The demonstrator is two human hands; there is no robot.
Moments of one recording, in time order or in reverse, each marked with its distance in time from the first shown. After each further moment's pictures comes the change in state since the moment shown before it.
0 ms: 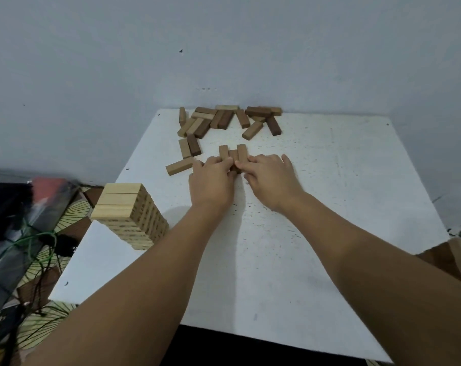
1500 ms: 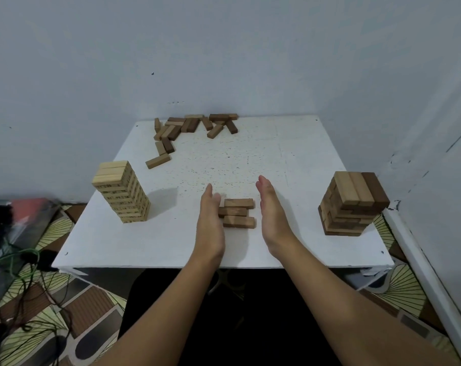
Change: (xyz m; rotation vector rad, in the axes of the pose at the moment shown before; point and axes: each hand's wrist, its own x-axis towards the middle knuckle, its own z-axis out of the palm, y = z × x) left_hand -0.191 0.063 -0.011 -1.131 -0.155 -0.250; right_hand -0.195 -0.021 -0.002 1.383 0.272 0.418
